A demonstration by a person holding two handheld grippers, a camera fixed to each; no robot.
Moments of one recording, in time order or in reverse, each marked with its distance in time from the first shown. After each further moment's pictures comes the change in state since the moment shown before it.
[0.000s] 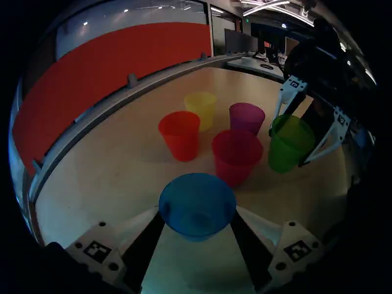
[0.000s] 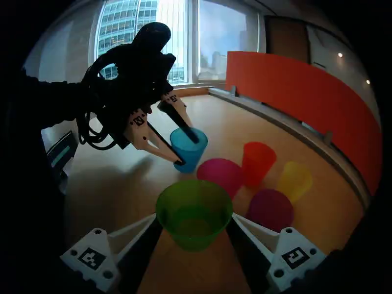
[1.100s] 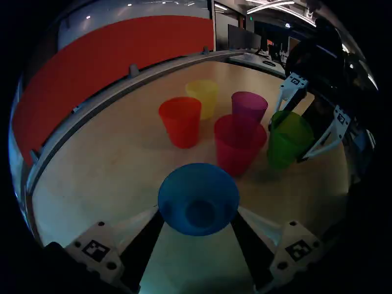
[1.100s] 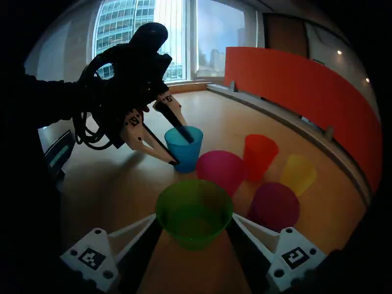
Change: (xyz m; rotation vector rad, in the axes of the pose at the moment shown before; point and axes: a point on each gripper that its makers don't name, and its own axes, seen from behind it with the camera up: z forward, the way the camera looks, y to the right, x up) left arm -0.025 0.004 0.006 -0.003 -0.039 -0.025; right arm -0.012 0.000 0.010 -0.005 -0.018 0.011
